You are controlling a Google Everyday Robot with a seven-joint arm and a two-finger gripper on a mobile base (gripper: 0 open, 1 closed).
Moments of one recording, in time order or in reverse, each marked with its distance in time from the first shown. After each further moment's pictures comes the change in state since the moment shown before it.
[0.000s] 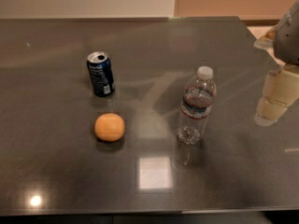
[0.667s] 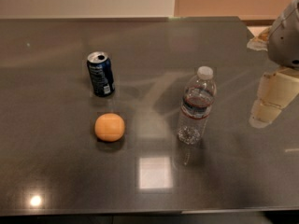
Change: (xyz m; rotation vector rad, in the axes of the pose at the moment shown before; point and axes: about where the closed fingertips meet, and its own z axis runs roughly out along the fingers) arm -0.012 0.005 0.003 -0.002 -0.029 -0.038
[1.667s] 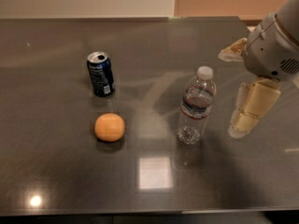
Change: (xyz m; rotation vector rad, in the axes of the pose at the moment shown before) arm -0.040 0.024 0.022 -0.104 -0.169 -0.094
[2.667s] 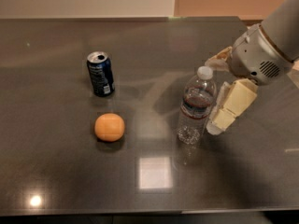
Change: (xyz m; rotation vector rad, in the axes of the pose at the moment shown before) arm -0.020 -0.006 0.029 -0.092 -0.170 0.122
